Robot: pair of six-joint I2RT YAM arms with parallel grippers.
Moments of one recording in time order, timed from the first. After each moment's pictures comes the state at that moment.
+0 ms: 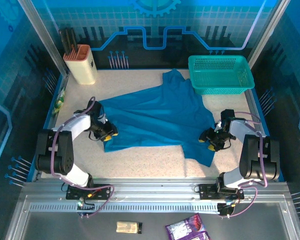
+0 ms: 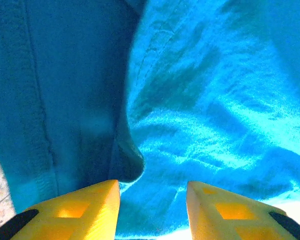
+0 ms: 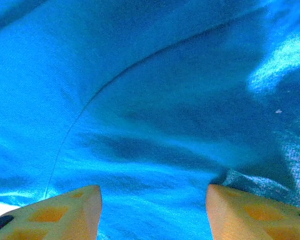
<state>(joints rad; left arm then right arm) -0.02 1.58 0.88 -0.70 0.39 -0.50 -0.13 1.48 0.74 -0.78 -0.42 0.44</state>
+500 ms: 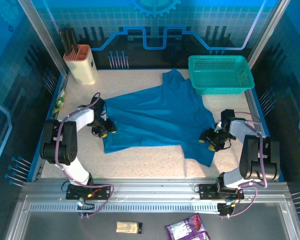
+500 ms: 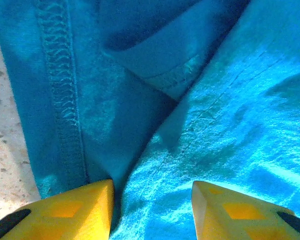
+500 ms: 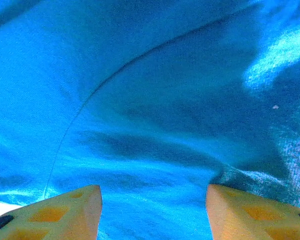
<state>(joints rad) -0.03 1.70 0.97 -0.71 0.23 -0.43 -0.13 1.48 0.74 -0.78 -0.41 0.44</state>
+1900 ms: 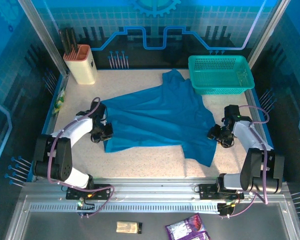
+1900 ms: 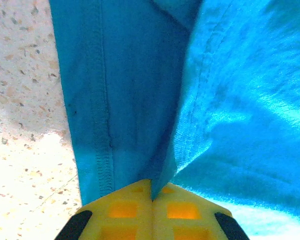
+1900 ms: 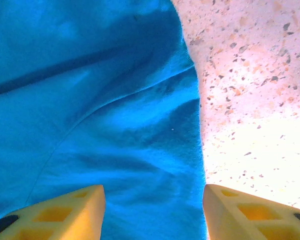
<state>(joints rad) -0.10 1.49 0.86 -0.74 0.15 -0.49 -0.13 1.34 0.80 -0.85 -0.15 0.43</state>
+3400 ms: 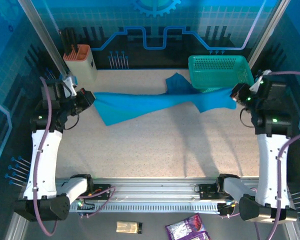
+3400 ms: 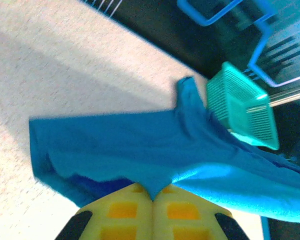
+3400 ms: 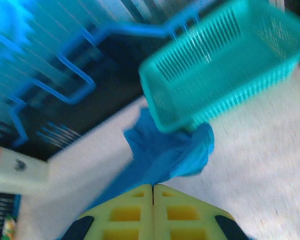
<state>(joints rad) 0.12 1.06 1.33 -0.85 0.43 -0.56 -0.14 1.04 1.51 -0.91 -0.15 0.56</state>
